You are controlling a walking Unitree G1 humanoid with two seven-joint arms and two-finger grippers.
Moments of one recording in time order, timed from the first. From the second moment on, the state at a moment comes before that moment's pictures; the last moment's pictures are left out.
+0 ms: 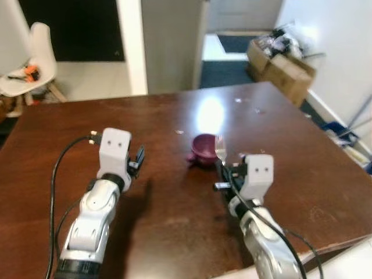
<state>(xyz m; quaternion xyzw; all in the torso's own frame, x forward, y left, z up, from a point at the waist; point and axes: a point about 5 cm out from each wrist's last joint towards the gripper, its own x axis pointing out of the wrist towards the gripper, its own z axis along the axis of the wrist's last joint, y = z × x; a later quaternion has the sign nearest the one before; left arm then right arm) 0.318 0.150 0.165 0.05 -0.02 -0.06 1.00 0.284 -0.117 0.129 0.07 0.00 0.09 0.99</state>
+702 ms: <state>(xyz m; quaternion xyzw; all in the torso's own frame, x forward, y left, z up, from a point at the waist) 0.319 0.140 0.166 0.05 -0.03 -0.08 1.00 0.282 -0.118 0.127 0.07 0.01 0.09 0.99</state>
